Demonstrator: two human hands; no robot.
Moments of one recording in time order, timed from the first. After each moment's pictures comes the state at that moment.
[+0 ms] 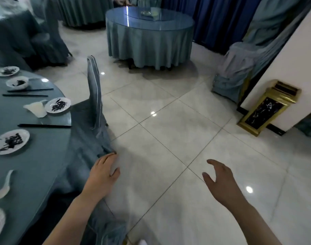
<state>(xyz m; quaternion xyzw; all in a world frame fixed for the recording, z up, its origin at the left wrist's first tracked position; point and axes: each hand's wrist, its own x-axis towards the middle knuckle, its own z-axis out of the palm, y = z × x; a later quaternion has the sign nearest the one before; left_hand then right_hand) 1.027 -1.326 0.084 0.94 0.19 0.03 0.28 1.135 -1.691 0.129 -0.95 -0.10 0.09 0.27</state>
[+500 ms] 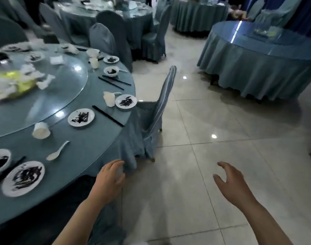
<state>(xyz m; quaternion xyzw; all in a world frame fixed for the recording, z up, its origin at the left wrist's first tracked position) 1.062 -1.284 0.072 0.84 0.46 0.10 0.28 1.390 -1.509 0.124 -0.89 -0.34 0.20 0.21</state>
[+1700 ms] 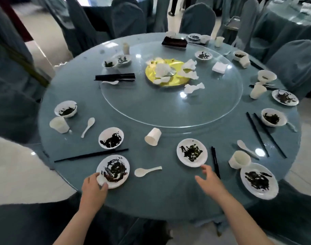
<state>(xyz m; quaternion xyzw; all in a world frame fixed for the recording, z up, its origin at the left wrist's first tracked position) 0.865 -1.150 -0.001 0.27 0.91 0.22 0.21 1.209 -0.949 0.048 -0.63 -0.63 0.45 0.02</state>
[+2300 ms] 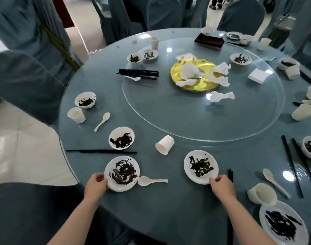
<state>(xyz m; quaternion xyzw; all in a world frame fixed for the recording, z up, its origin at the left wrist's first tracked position) 0.861 -1.115 -0.017 -0.05 0.85 0.44 0.27 1.188 -0.848 -0.006 -0.69 -0.62 0.38 0.00</state>
